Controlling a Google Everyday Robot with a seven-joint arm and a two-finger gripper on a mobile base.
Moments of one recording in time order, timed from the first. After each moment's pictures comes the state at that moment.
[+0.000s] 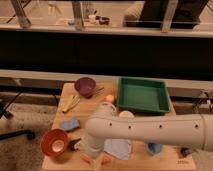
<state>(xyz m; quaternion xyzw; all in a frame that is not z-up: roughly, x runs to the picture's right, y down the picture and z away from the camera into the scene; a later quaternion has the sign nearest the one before) -0.089 0.293 0.619 -0.34 -0.30 -0.30 0.84</state>
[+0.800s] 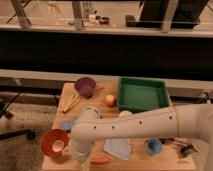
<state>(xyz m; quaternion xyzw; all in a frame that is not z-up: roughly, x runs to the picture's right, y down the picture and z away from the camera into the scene) -0.143 0.316 0.625 -0.34 -0.32 -0.33 0.82</state>
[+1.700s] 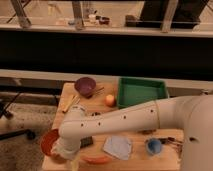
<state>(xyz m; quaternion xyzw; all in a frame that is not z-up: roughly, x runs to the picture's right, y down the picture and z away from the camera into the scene) -0.192 0.311 0.636 -0.33 -0.35 -0.36 0.80</state>
